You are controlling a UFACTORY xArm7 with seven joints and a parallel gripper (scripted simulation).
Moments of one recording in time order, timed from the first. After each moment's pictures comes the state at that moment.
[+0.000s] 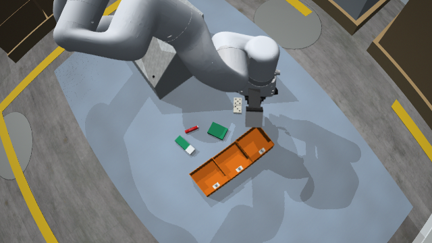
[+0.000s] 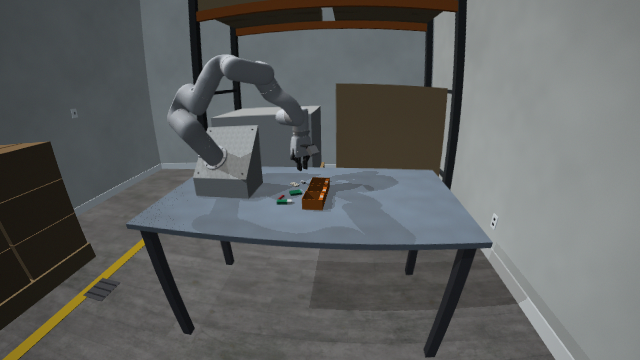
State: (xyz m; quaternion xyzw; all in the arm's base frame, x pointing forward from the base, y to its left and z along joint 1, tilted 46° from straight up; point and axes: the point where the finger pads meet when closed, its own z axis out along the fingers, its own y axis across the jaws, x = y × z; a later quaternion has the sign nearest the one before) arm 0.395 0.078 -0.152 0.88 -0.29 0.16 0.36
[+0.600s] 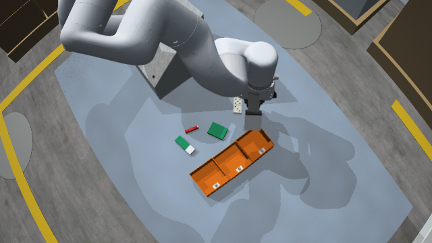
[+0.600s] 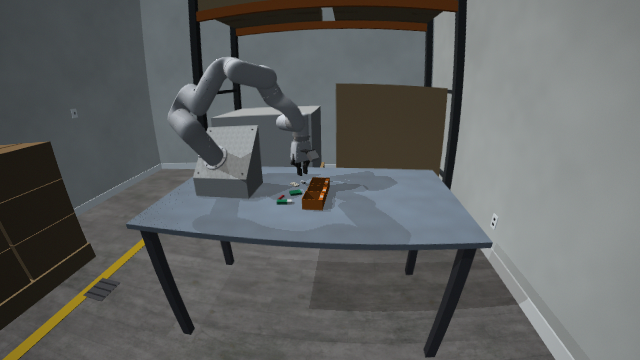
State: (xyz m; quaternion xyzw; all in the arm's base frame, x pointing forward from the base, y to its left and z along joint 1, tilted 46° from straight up) arm 0.397 0.060 -0.170 0.88 -0.29 0.16 0.36
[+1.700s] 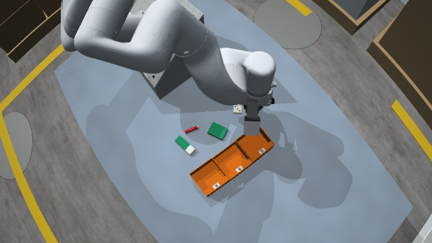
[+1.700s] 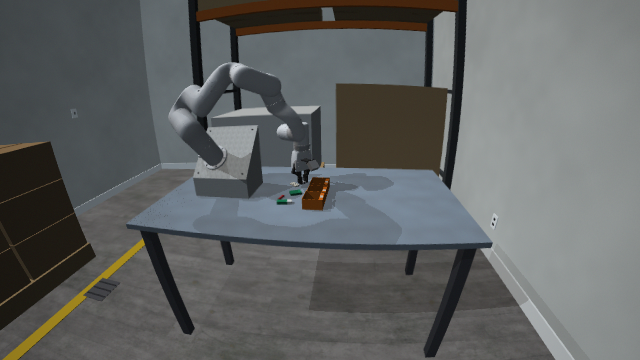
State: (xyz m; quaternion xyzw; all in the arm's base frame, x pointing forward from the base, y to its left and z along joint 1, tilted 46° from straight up) arm 0.401 0.028 -0.202 0.88 -0.29 0.16 0.36
